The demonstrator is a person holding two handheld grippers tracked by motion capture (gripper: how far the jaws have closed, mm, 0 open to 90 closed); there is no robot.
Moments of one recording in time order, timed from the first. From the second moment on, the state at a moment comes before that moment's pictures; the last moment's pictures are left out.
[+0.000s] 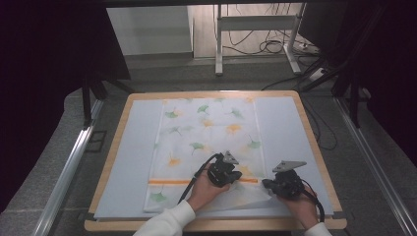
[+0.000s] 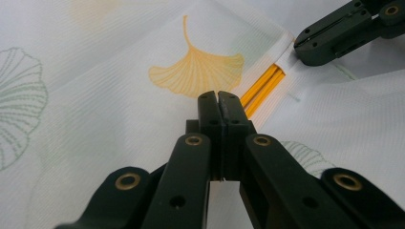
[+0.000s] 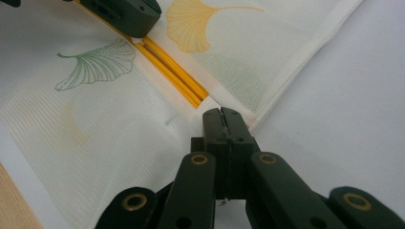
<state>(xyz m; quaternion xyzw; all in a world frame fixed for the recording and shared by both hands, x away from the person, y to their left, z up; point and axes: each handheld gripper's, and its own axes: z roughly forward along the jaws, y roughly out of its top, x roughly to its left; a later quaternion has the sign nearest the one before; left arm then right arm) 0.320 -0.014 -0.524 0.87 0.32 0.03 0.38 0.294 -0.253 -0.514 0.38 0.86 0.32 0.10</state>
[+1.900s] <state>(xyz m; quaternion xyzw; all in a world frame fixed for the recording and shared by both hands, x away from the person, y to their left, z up) 0.309 0.046 -0.525 0.85 0.36 0.05 0.38 0.294 -0.254 -0.514 0.38 0.87 0.32 0.09</state>
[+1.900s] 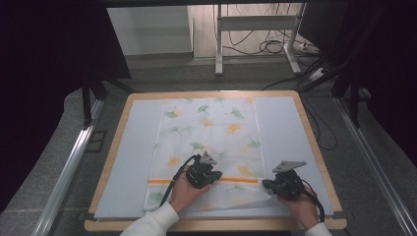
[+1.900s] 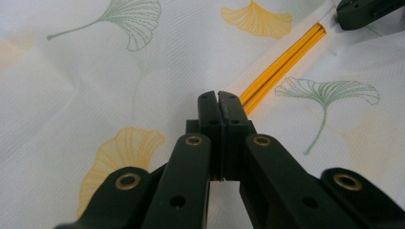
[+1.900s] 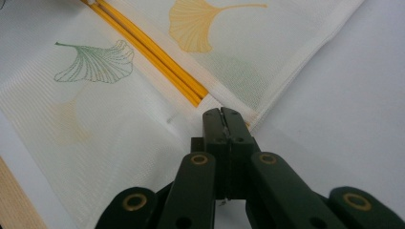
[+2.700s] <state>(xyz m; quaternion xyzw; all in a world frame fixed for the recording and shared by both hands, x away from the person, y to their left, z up) 0.306 0.048 -0.525 0.85 0.36 0.04 0.38 0.294 -0.254 -0.514 0.38 0.87 0.32 0.09</state>
